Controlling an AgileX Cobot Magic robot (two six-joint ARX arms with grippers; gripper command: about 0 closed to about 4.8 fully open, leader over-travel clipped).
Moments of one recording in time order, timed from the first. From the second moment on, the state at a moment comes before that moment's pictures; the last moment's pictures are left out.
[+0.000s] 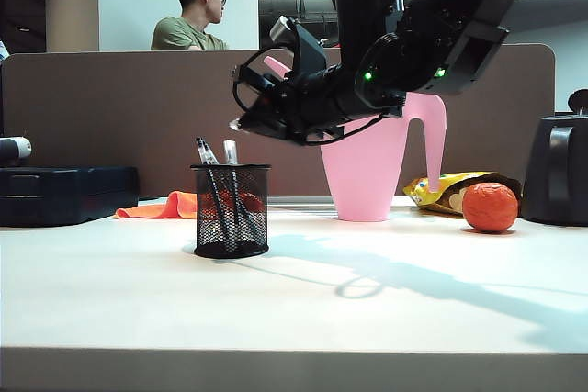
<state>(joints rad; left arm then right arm) -0.06 0.01 0.02 -0.17 0.36 0.10 0.57 2.02 1.23 0.72 -0.34 0.28</state>
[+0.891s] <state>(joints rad) -0.06 0.01 0.02 -0.17 0.36 0.10 0.34 1.47 1.13 -0.03 -0.12 0.10</state>
